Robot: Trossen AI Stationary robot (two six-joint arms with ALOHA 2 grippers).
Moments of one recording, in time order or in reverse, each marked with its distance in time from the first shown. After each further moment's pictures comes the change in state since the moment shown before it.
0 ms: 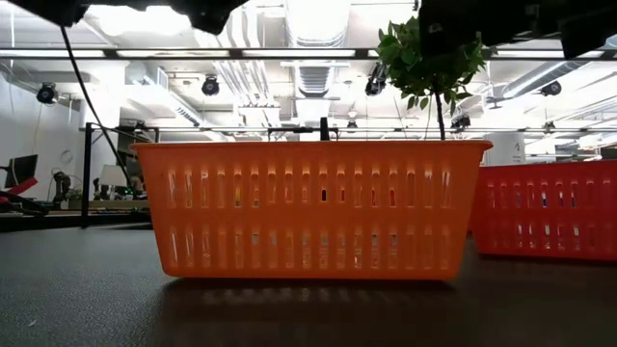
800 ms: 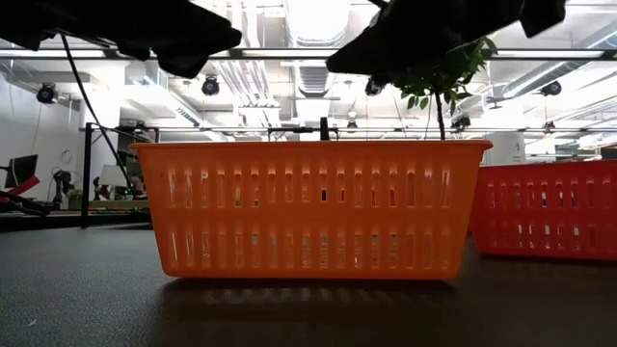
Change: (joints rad) left arm -0.071 -0.008 -0.093 -0.125 0.011 -0.170; right arm 0.062 0.381 0.361 -0.252 0.291 0.140
